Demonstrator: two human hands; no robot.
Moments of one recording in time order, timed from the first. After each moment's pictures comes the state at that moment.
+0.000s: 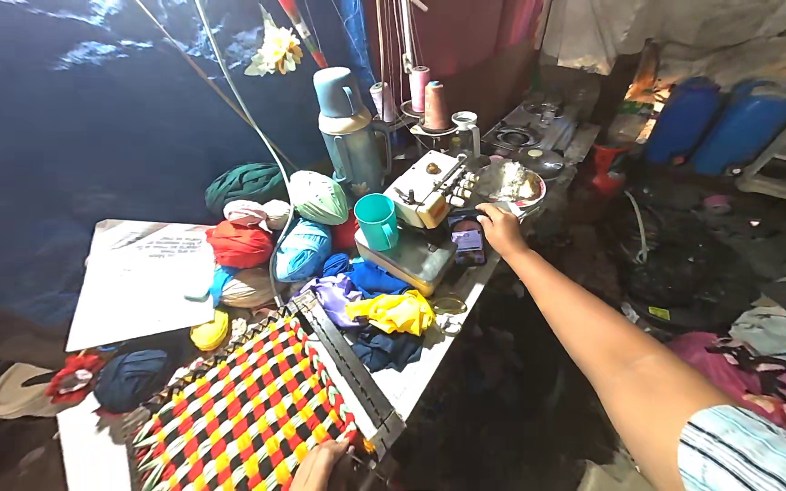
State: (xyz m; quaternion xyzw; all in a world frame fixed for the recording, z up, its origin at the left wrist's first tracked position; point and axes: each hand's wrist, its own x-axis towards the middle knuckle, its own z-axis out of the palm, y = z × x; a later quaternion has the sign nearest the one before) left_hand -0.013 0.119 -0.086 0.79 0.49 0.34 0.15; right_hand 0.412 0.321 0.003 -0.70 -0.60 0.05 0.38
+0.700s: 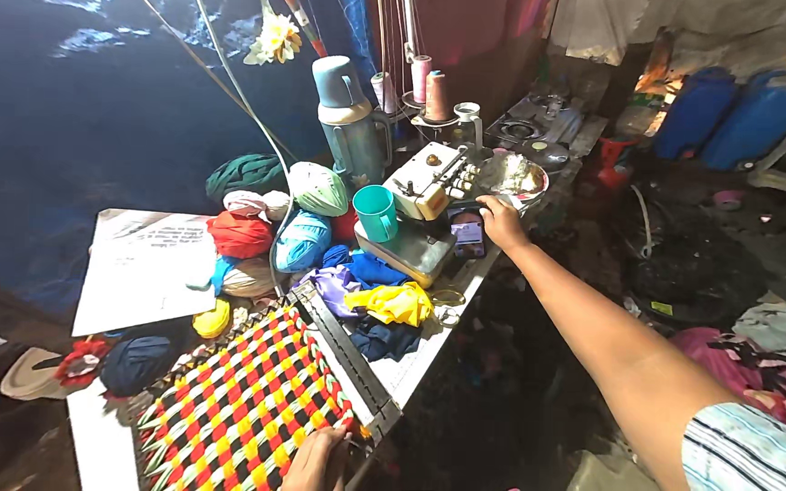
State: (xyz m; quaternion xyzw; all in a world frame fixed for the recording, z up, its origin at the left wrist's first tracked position) left_hand -0.010 0.117 -0.080 0.79 0.49 0.32 0.14; right_hand 0.413 0.319 -0.001 -0.69 -0.60 0.05 0.40
